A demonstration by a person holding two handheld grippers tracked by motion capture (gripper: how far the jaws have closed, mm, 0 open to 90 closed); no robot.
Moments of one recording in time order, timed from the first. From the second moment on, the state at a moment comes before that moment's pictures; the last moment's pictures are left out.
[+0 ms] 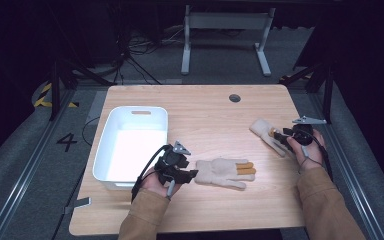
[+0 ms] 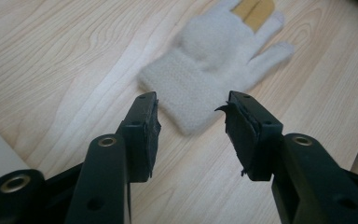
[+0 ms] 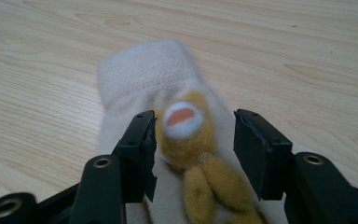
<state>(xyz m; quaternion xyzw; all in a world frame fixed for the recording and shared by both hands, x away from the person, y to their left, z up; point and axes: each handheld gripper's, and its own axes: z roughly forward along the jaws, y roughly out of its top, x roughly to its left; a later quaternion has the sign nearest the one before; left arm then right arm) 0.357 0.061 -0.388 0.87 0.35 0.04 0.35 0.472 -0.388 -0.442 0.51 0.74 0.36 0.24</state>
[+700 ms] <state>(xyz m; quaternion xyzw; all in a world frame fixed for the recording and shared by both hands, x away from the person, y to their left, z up) 0.355 0.062 -0.389 0.87 0.35 0.05 0.35 0.477 -0.388 -0.453 0.50 0.76 0.35 0.21</state>
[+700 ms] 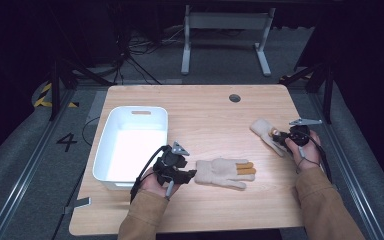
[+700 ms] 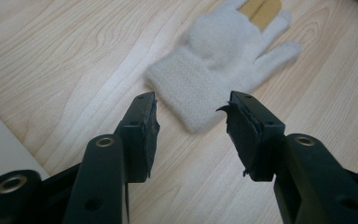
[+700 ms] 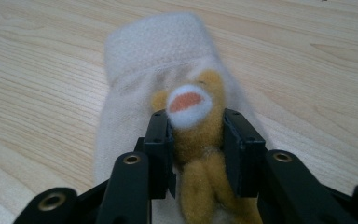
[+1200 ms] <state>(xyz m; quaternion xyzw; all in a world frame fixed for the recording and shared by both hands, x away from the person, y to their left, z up) 0.356 0.058 -0.390 0.87 0.35 0.05 0.35 0.470 -0.388 -0.429 0.47 0.78 0.34 0.22</state>
